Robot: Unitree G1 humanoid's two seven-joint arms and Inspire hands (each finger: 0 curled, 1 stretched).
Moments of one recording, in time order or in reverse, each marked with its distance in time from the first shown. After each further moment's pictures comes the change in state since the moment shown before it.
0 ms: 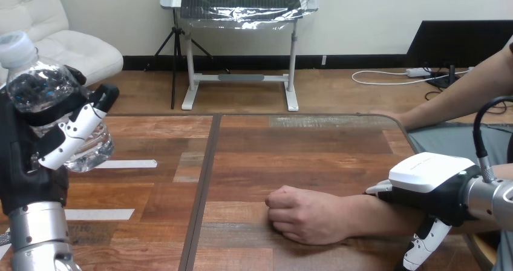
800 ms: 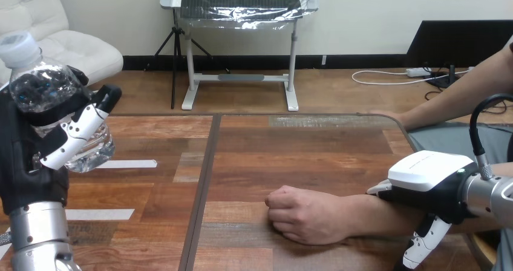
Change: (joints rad) left arm 0.000 -0.001 0.001 0.000 0.010 0.000 -0.002; right arm -0.017 0.001 0.003 0.005 -0.014 -0.004 0.005
